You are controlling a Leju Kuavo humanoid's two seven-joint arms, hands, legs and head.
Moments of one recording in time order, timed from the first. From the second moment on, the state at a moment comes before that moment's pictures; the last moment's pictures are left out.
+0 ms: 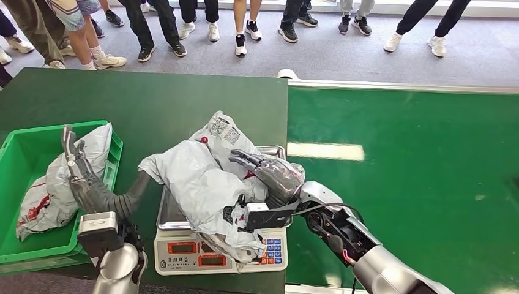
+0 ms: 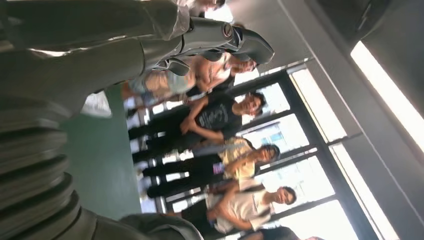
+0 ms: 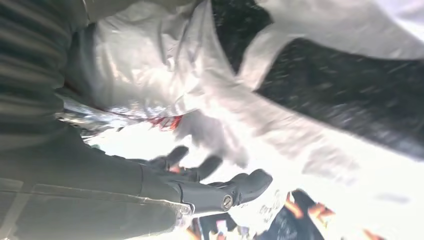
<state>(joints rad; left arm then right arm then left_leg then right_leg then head) -0.10 -0.19 -0.10 -1.61 -0.37 0.70 -0.70 -0.66 -0.03 0.92 -0.80 0.51 -0.06 -0.53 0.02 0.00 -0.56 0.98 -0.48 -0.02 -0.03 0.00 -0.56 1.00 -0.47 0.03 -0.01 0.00</state>
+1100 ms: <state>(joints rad) -0.10 -0.34 0.19 -1.73 -0.64 0.70 -0.70 -0.38 -0.05 0.60 -1.16 0.25 -0.01 -0.69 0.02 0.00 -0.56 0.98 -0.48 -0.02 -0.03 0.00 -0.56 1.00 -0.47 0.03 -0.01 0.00</state>
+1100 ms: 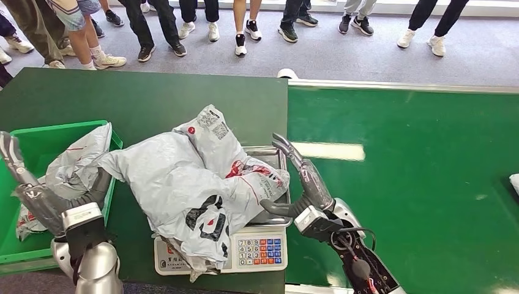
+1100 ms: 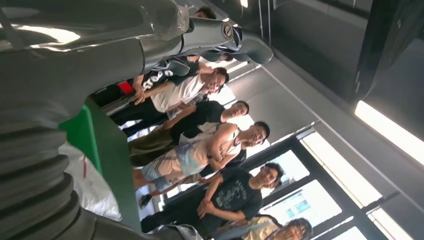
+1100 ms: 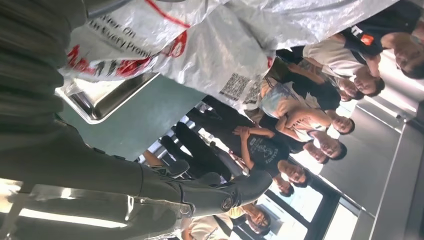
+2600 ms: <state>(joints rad) -0.14 -0.31 0.15 -1.41 -1.02 0.70 -0.64 -0.30 0.00 0.46 -1.24 0.32 0.10 -0.69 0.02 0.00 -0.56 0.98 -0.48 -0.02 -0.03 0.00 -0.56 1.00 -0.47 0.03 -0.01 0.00</state>
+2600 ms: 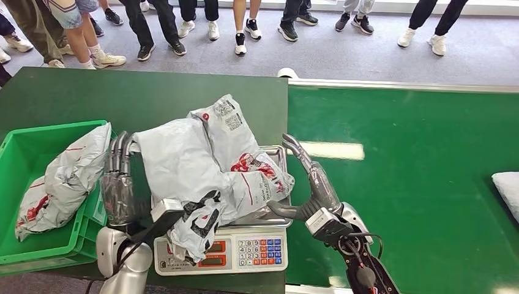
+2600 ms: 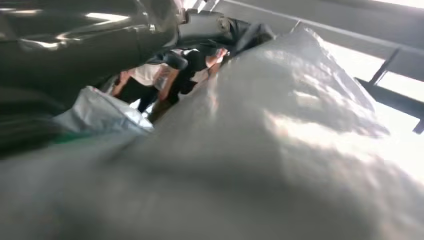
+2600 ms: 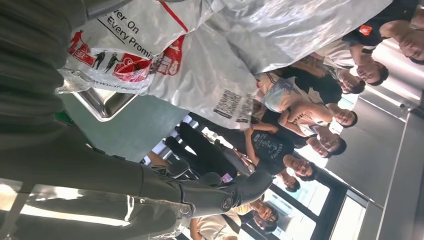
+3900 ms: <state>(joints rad) -0.18 -0.19 -0.24 -1.25 -1.09 0.35 -0.42 -0.31 0.00 0.46 -1.24 0.32 0.15 -0.69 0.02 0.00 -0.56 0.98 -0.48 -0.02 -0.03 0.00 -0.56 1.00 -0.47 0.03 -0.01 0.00</state>
